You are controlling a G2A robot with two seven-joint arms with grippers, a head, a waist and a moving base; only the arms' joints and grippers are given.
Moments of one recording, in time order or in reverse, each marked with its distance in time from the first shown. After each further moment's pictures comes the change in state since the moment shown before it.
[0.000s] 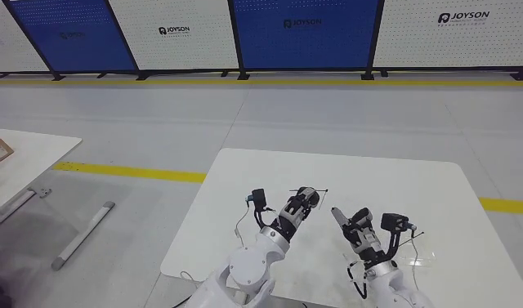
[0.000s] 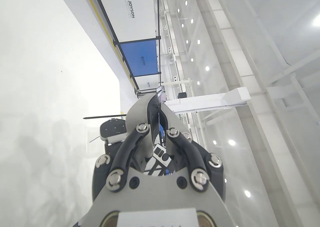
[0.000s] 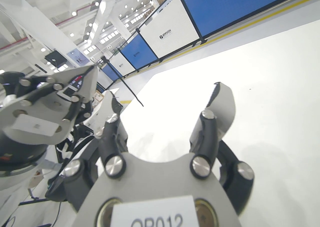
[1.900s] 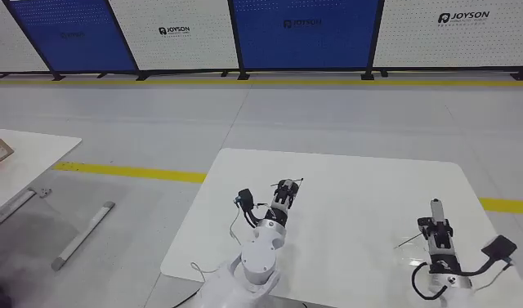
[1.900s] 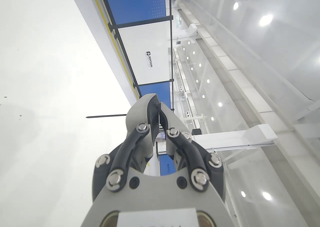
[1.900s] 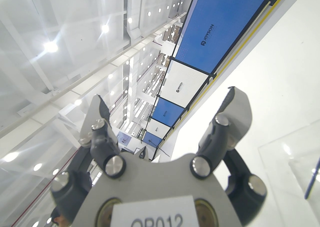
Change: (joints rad) left arm -0.091 -0.039 0.026 0.189 0.034 0.003 0.276; right arm -0.110 0.010 0.292 -0.075 0.593 -0.058 -0.057
